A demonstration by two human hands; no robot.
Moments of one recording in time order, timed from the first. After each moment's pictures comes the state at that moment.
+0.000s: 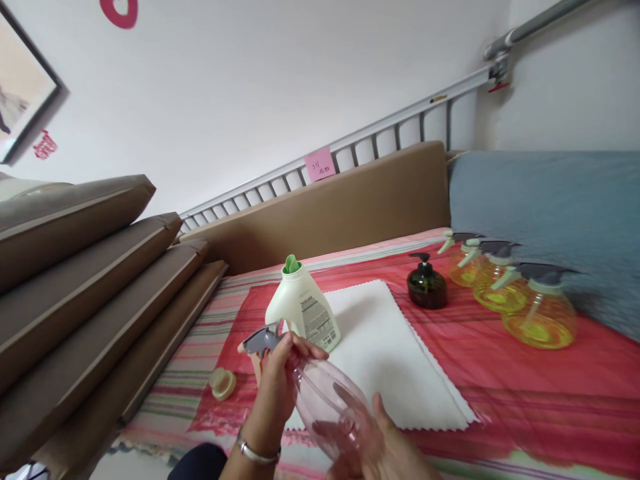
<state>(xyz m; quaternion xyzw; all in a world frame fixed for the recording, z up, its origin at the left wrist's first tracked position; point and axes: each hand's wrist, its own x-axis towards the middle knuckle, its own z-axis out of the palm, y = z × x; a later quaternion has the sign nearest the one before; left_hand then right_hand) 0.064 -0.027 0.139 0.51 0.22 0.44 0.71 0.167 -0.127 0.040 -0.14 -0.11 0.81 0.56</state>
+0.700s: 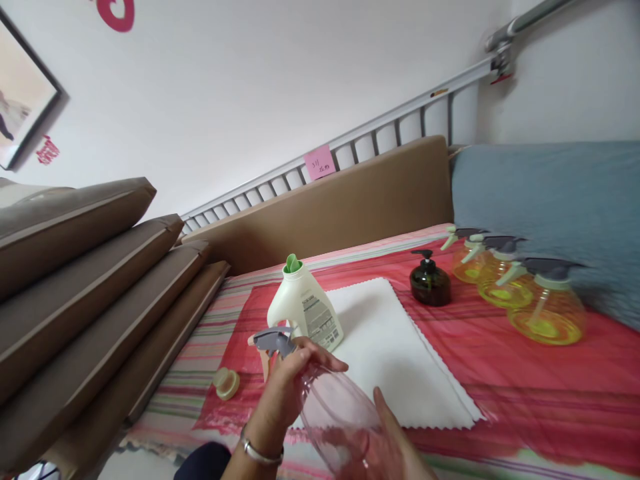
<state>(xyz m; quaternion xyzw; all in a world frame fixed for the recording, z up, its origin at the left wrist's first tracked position) 0.070 -0.035 0.148 0.54 0.21 0.38 0.73 0.161 -0.121 0.025 -0.09 -0.12 0.87 0.47</state>
